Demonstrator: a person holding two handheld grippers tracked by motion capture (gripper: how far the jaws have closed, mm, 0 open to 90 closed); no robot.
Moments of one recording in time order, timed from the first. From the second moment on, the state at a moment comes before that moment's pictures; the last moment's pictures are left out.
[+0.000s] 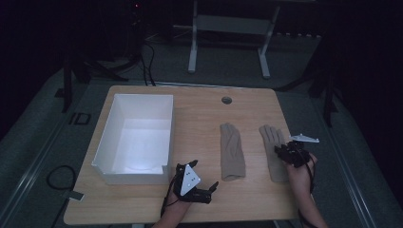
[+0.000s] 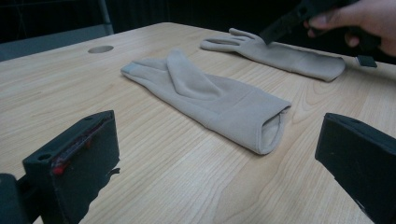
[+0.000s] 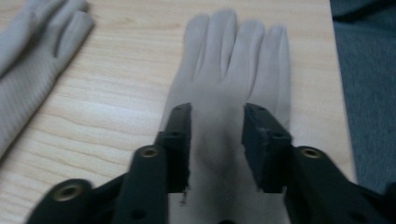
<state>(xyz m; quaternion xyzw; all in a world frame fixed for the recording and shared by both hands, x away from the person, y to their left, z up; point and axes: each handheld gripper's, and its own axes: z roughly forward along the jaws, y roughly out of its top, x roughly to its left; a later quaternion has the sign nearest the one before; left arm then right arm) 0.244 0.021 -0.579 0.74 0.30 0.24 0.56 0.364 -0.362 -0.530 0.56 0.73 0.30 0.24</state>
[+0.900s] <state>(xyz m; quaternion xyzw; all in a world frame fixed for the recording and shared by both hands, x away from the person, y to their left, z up) 0.244 0.021 -0.579 0.74 0.30 0.24 0.56 0.360 -0.381 -0.553 0.47 0.78 0.33 0.25</state>
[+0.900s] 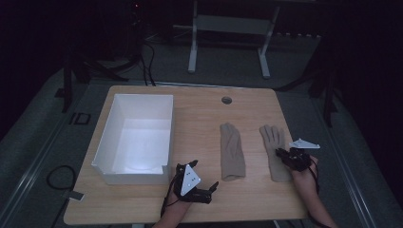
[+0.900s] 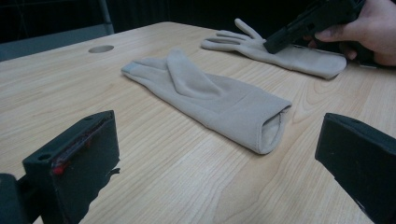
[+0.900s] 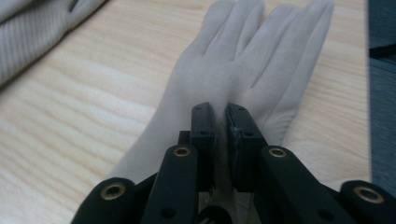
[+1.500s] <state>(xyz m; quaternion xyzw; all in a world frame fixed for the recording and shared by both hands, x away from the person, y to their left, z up) 0.244 0.020 -0.579 0.74 0.30 0.24 0.56 0.353 -0.301 -0.448 0.50 0.70 0.42 0.28</state>
